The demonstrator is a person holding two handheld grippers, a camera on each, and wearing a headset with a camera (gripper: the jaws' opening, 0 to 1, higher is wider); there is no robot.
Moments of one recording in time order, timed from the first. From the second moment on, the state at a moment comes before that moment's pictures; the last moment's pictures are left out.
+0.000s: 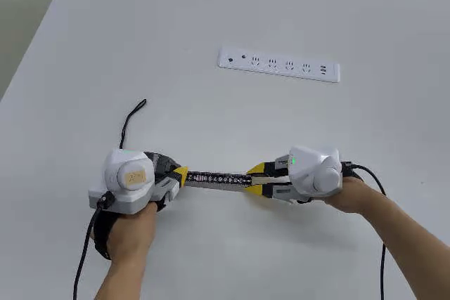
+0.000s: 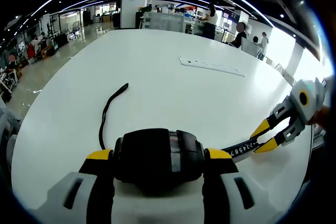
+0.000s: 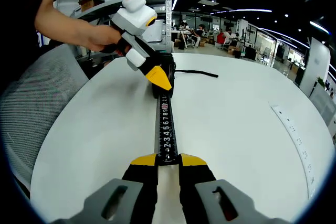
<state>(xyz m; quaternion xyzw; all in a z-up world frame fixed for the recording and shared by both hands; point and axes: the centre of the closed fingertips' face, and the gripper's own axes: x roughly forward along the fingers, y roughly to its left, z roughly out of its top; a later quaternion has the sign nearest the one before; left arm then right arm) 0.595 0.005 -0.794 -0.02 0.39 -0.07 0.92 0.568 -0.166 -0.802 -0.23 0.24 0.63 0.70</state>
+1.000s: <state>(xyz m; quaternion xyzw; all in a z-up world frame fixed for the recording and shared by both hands) 0.595 0.006 -0.794 -0.04 0.39 -0.08 0.92 0.569 -0.148 -0.799 -0.23 0.24 0.64 0.69</state>
